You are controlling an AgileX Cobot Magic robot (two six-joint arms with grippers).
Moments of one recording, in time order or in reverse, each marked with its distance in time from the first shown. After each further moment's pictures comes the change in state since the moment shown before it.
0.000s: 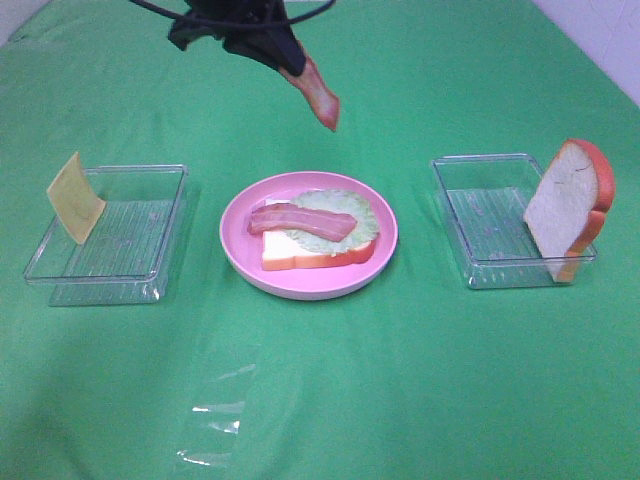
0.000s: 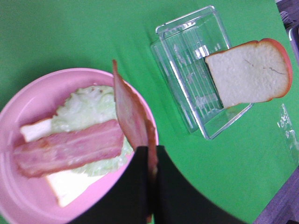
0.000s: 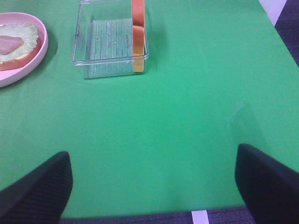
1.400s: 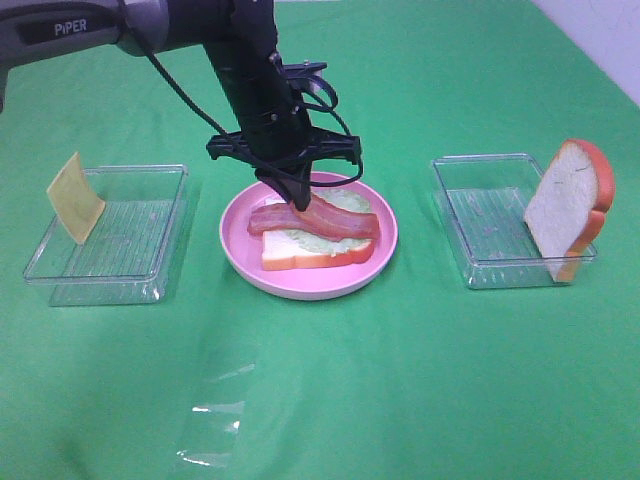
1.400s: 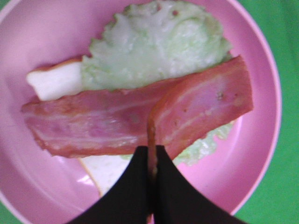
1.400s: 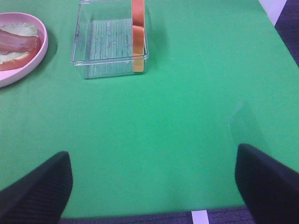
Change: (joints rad) left arm -0.139 0.226 -0.009 0.359 0.039 -0.193; right arm 0.000 0.000 0.000 0.000 0.000 0.000
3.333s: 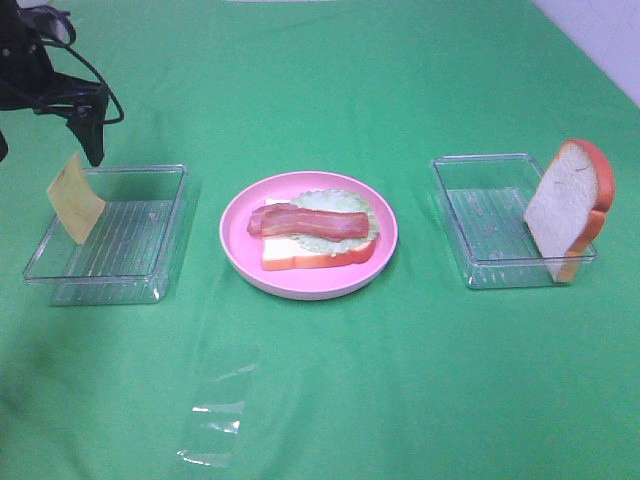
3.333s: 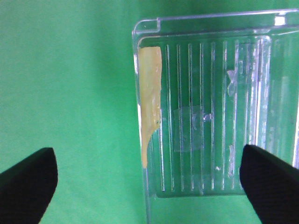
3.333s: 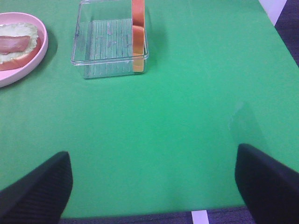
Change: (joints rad) left arm 0.449 -0.226 0.238 0.218 0.094 0.076; right arm 0.000 0.000 0.000 0.000 0.000 0.000
